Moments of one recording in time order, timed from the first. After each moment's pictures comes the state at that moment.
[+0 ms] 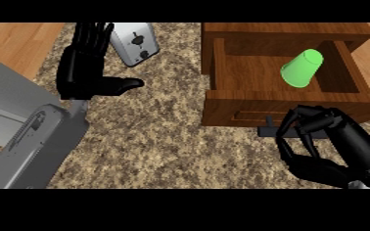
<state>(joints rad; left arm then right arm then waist) -0.55 0.44 -0.36 -1.36 0.81 0.36 -0.30 -0.04 -0.27 0.03 -1.98 0.16 0.37 0.06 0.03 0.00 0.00</state>
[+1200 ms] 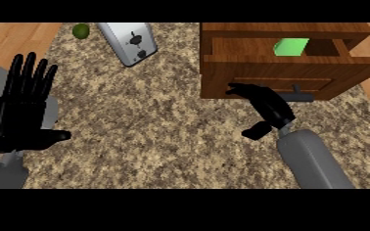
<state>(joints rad) -0.12 0.56 -0.11 -1.49 0.83 0.01 -0.37 -0.39 -0.22 0.21 -1.11 0.81 0.07 -0.27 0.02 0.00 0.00</state>
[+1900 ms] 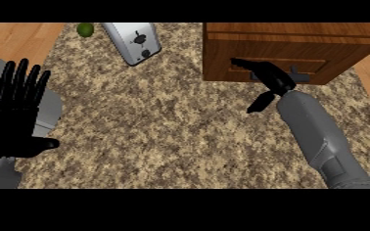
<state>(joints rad) -0.08 0.54 -0.03 -1.45 0.81 -0.12 -0.36 -0.79 -0.23 0.02 -0.47 0.79 0.02 -0.55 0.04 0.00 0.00</state>
